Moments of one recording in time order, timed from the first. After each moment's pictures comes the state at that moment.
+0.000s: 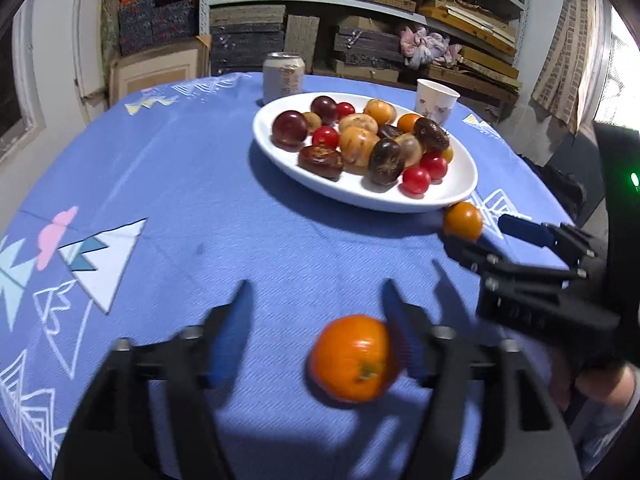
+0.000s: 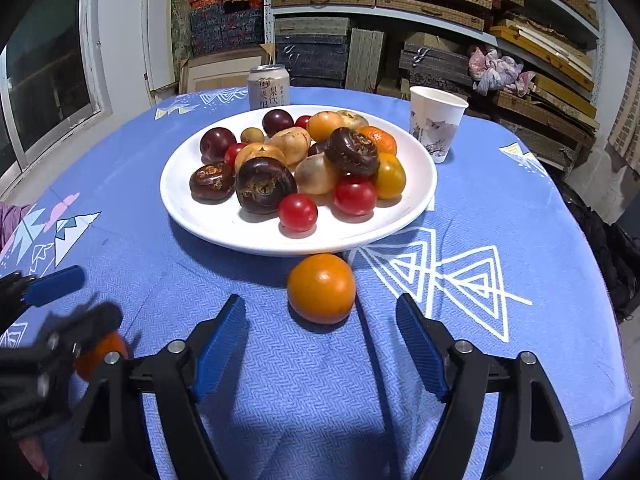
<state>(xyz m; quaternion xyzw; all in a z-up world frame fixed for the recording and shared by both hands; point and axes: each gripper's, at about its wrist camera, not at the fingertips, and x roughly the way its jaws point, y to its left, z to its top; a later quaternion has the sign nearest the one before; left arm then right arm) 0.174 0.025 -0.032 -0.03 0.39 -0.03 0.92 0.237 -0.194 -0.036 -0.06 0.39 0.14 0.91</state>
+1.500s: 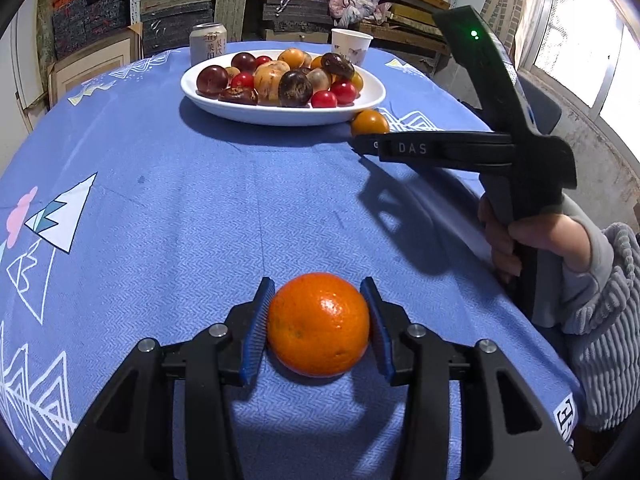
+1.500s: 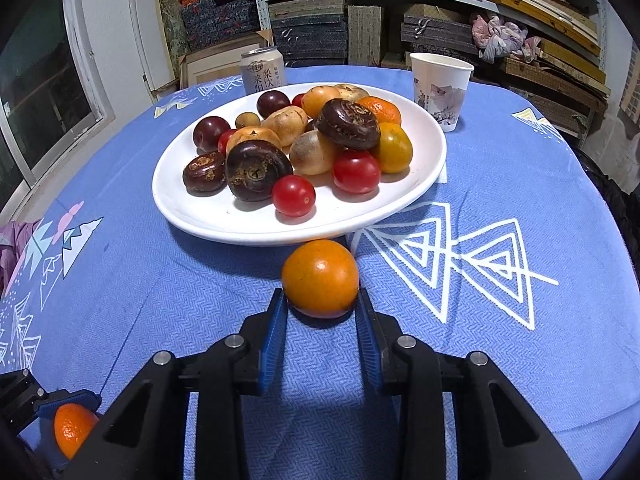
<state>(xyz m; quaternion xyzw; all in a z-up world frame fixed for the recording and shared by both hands) 0.113 0.005 -0.046 0.01 0.44 -0.15 0.88 0.253 -0.201 -0.048 -0.02 0.43 0.16 0.89</state>
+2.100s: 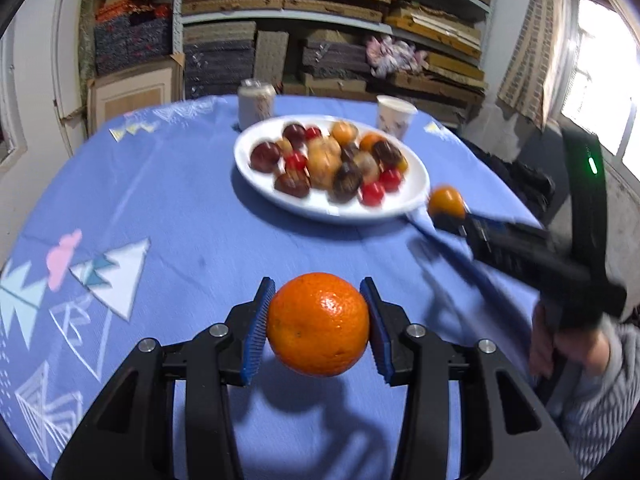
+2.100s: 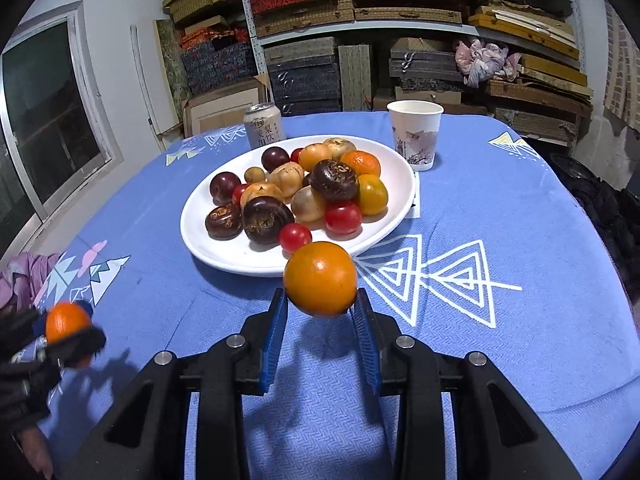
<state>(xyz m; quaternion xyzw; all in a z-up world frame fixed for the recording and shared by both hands) 0.147 0.028 0.008 -0.02 0.37 -0.08 0.93 0.226 -0.226 -0.015 0.03 0.36 0.16 0.92</state>
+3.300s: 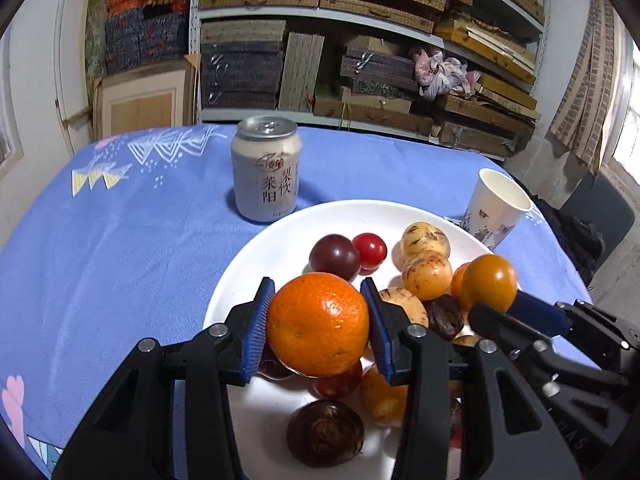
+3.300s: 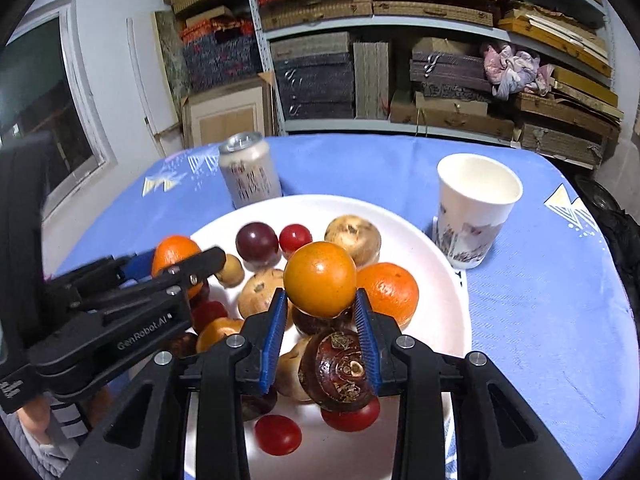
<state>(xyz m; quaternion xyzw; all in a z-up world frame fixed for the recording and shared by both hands) 0.380 0.021 -0.008 -0.04 0.36 -0.03 0.93 0.375 -0.179 0.002 0.00 0.37 0.17 0.91</state>
